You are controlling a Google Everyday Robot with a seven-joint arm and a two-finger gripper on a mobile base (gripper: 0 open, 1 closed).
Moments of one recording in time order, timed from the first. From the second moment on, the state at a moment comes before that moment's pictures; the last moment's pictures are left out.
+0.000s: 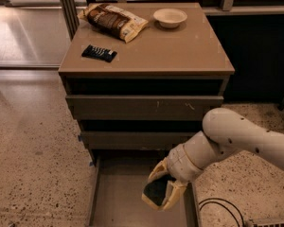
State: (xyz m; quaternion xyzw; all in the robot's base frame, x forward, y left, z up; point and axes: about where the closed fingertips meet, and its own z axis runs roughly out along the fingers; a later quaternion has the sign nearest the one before) arm 0.385 -0.045 0.642 -0.76 0.53 0.28 0.24
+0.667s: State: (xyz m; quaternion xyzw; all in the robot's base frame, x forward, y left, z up) arm 0.379 -0.009 0.577 -0.75 0.53 0.30 0.24
